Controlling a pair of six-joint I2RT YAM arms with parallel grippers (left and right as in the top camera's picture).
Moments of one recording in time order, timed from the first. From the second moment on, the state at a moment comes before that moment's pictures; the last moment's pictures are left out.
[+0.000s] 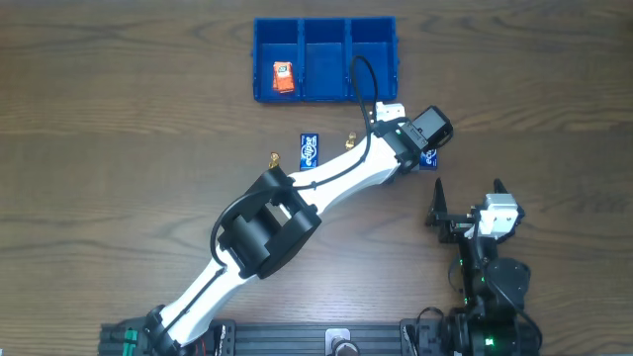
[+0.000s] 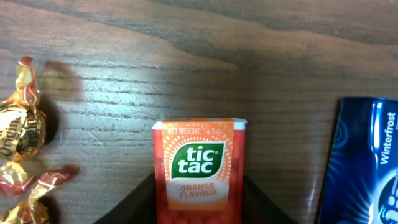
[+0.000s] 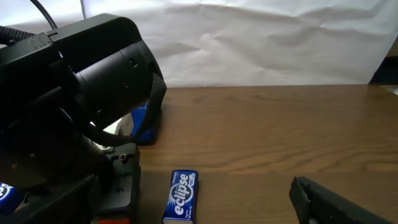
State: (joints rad) left arm -0.93 2.41 1.95 -0.79 -0.24 -0.96; right arm 0.00 0.01 0.01 -0.07 0.00 0.03
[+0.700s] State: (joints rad) left arm -0.73 1.94 1.95 -0.83 -0.48 -0.70; right arm 0.00 0.01 0.01 -0.07 0.00 0.03
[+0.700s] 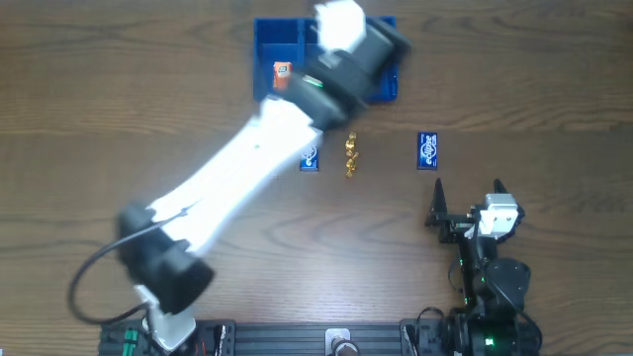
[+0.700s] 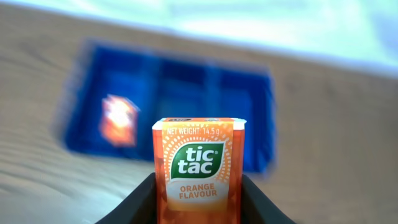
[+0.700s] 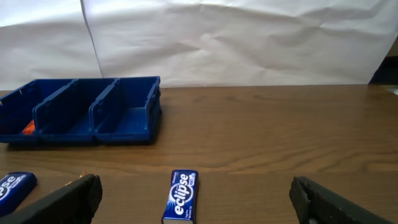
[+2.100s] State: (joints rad) left arm -0.39 2.12 1.89 -0.68 -0.16 -0.38; right arm 0.00 0.01 0.01 -0.07 0.00 0.03
